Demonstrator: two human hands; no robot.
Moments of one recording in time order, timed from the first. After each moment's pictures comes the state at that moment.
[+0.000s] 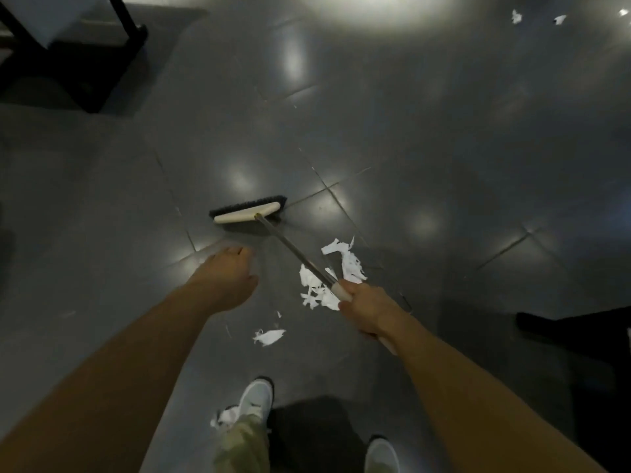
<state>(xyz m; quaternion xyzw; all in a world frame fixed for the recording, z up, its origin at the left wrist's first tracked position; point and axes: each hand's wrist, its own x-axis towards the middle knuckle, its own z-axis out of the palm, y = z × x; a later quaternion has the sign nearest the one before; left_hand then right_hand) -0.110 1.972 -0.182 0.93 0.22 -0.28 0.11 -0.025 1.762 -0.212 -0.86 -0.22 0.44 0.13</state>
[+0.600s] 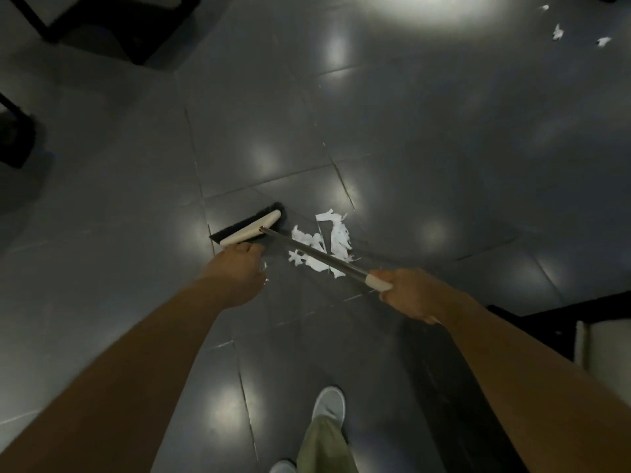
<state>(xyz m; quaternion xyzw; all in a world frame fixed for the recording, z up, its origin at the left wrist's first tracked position) -0.197 1.800 -0.167 0.91 0.30 -0.25 0.15 -0.037 1.587 -0.162 -0.84 -0.29 0.45 0.07</state>
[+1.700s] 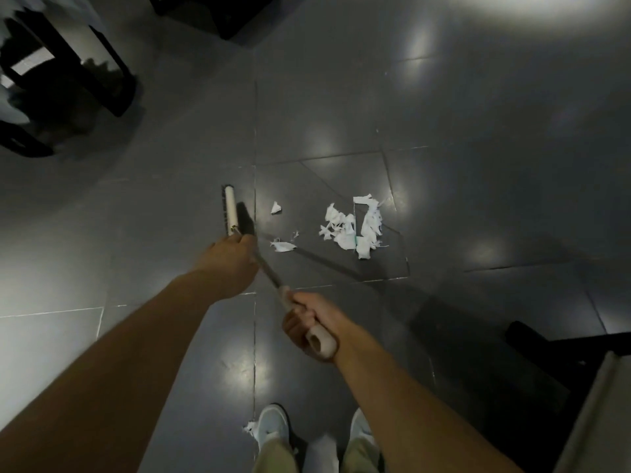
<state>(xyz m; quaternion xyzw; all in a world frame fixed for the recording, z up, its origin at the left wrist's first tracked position) -0.271 1.712 -0.135 0.86 0.44 -0.23 0.13 -0.180 1.579 -0.196 -0.28 0.30 0.80 0.45</state>
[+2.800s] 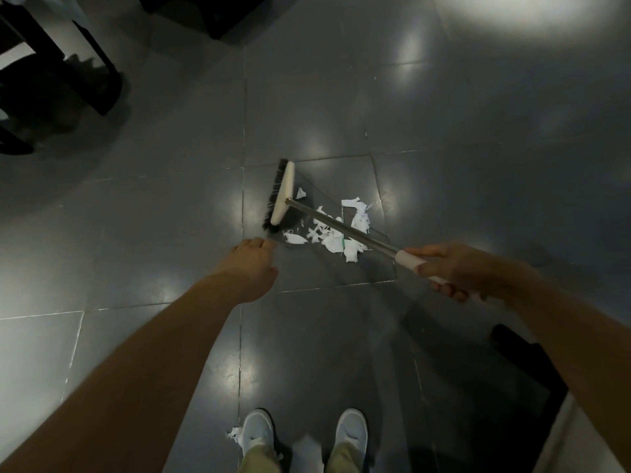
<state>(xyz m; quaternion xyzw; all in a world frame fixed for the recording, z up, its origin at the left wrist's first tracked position) -0.228 1.689 -0.143 0.87 0.39 -0.25 0.17 0.017 1.515 -0.134 -0.78 -0.25 0.55 0.18</state>
